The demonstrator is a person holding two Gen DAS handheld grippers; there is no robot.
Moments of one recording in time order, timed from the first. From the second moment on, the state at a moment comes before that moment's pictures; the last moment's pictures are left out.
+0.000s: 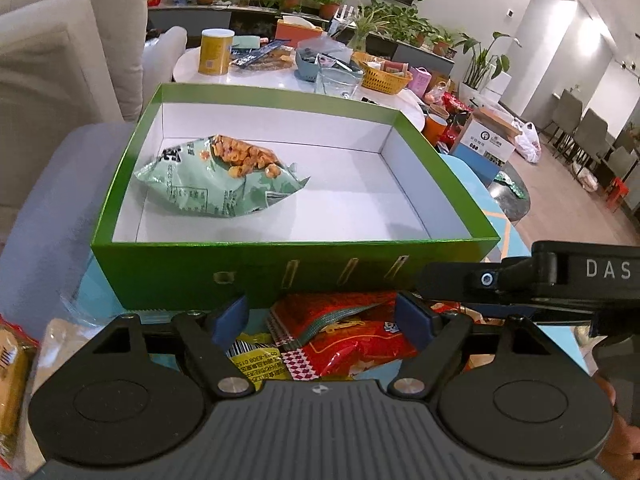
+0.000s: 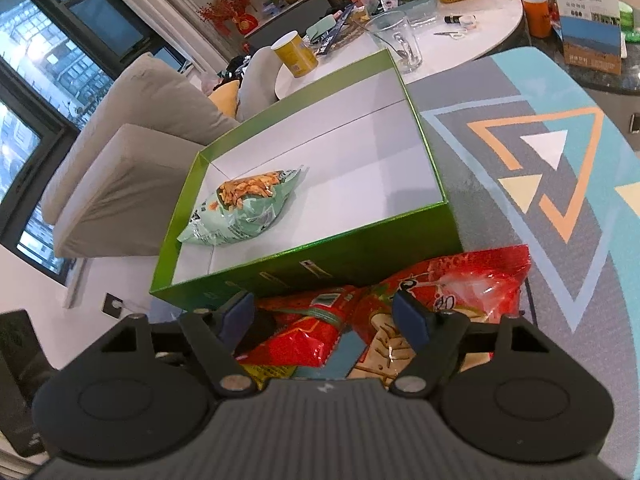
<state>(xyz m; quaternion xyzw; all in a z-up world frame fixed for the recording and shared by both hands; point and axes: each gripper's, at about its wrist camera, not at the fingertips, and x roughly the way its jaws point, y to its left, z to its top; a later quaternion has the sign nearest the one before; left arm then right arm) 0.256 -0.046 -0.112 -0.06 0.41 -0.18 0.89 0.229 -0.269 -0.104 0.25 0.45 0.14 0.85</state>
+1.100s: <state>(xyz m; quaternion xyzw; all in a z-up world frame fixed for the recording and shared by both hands) 0.245 -0.039 -0.128 -0.07 0.41 -0.24 0.88 0.249 -0.285 -0.106 0.26 0.50 0.17 0.81</state>
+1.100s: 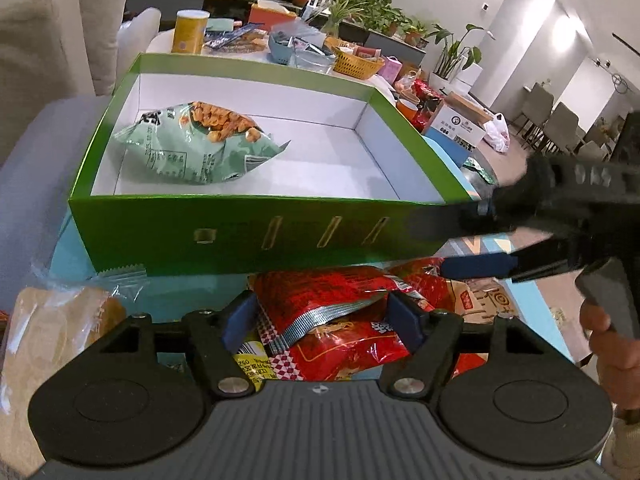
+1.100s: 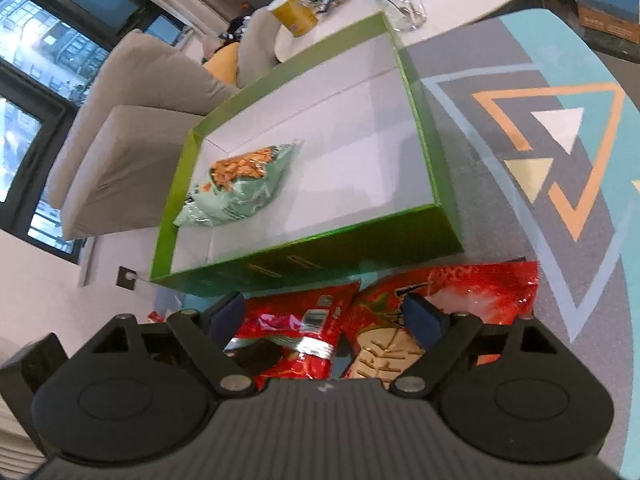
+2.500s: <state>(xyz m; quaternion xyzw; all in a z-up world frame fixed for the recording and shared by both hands) 0.230 -0.049 -0.122 -0.04 0.38 -0.24 0.89 0.252 -0.252 -0.124 0.22 0.50 0.18 0.82</state>
